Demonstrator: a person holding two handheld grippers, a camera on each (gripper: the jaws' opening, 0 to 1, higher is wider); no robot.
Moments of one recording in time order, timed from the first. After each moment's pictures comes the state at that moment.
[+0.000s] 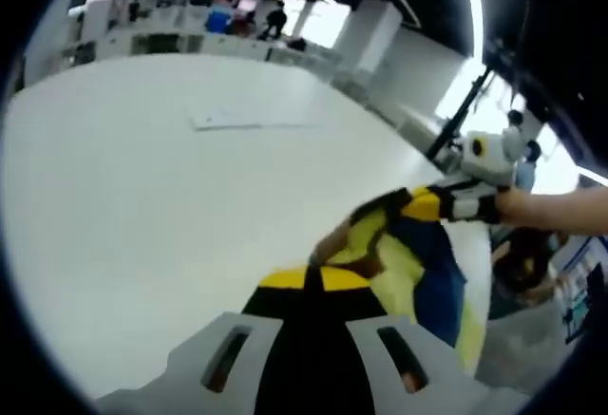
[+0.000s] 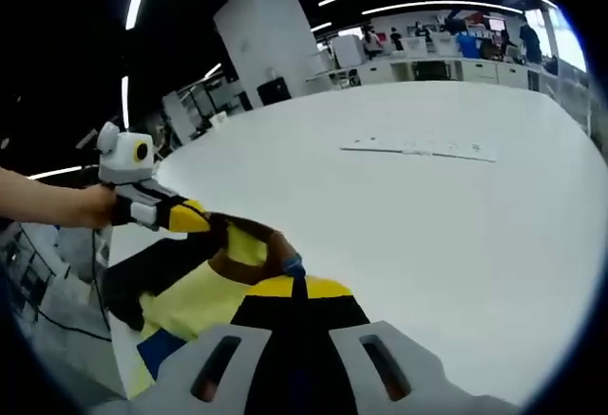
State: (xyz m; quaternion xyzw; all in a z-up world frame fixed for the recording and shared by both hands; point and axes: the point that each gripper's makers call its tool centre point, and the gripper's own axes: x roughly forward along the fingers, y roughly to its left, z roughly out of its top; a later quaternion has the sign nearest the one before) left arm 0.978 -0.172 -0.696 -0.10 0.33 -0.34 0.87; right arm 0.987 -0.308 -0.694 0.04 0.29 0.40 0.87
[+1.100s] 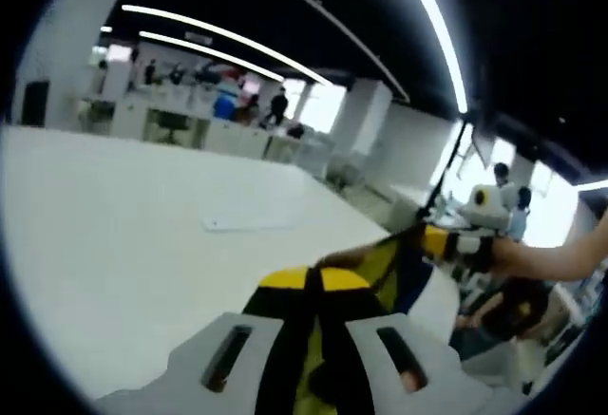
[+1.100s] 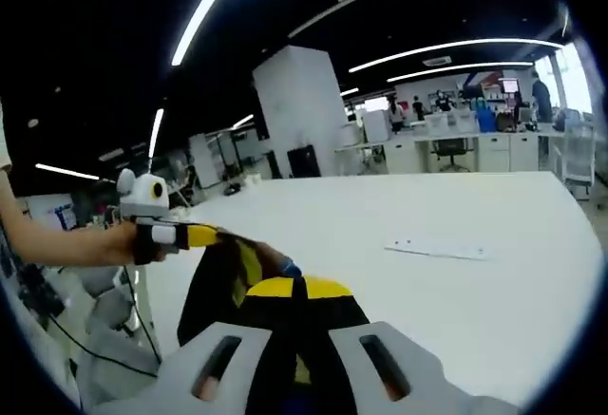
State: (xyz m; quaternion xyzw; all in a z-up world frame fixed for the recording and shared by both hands) left arm 0.918 -0.139 -0.540 -0.14 0.16 -0.32 0.92; right arm 0.920 -0.286 -0.531 0.05 0.14 0.43 0.89
